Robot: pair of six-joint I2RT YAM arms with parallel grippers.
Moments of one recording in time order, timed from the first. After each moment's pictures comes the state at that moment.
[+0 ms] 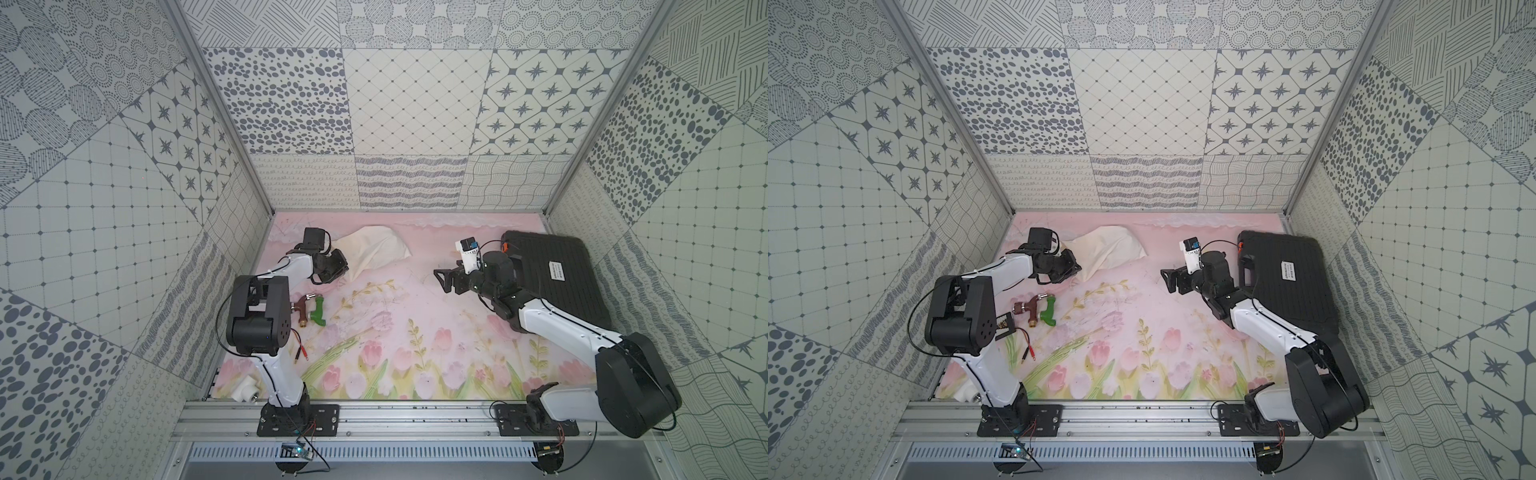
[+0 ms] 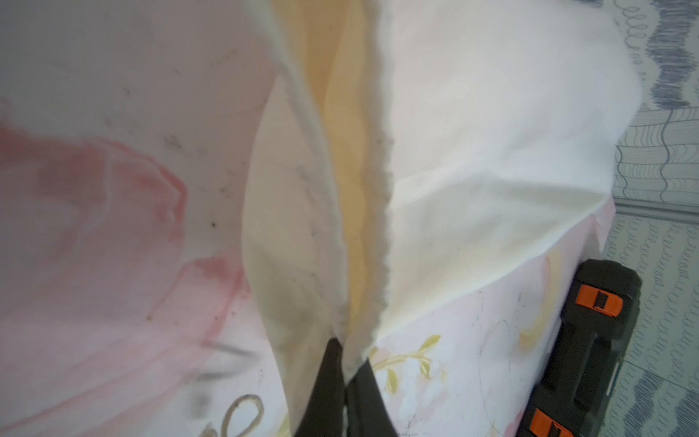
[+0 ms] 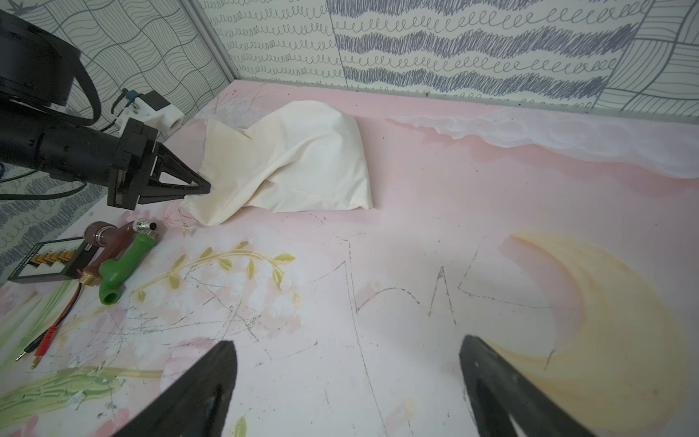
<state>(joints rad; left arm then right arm) -0.02 1.82 1.17 -0.35 0.40 -0.65 0.45 1.35 0.74 0.17 -0.21 0.15</state>
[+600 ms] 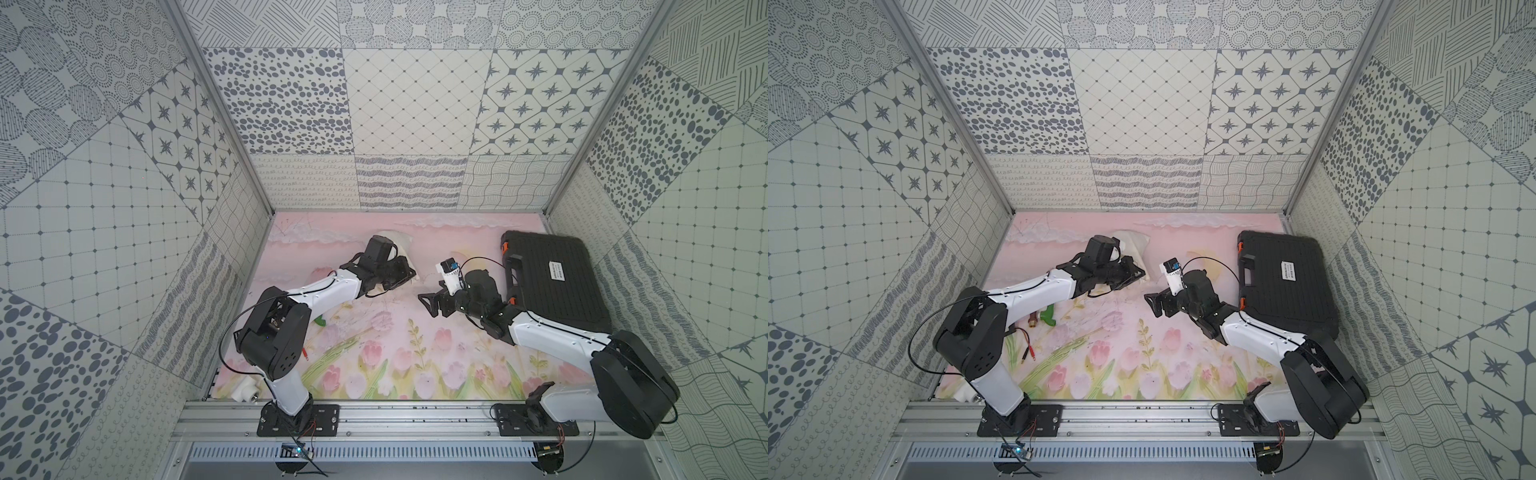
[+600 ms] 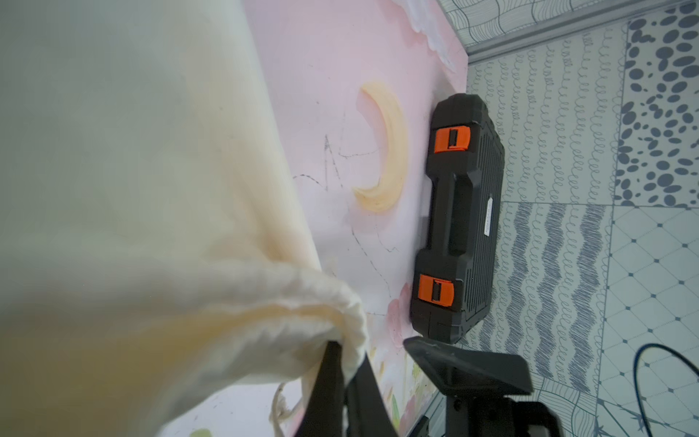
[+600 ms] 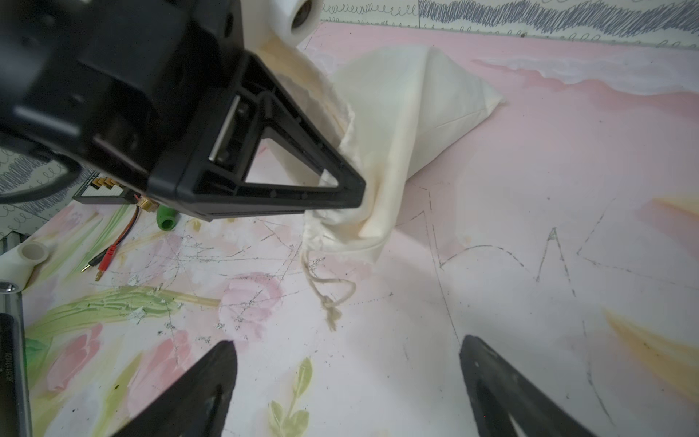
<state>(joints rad) -0.54 1.75 1.15 -0.08 0.38 -0.94 0.62 1.37 0.63 0.25 -0.19 0.17</state>
